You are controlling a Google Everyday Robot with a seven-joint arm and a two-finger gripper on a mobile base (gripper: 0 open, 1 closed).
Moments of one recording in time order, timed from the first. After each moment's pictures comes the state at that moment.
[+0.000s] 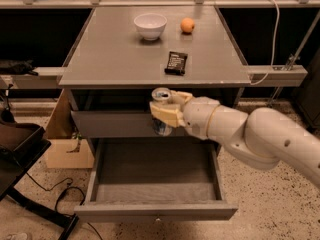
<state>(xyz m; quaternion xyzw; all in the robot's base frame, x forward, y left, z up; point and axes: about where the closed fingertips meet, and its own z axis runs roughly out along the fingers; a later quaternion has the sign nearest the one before) 0.549 -0.005 0.844 -0.33 0.67 0.31 0.58</state>
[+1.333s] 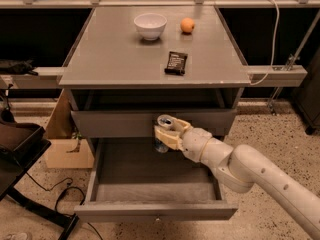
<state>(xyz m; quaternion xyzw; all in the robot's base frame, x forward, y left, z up) 0.577 -0.016 0.712 -0.29 0.65 0.35 0.62</state>
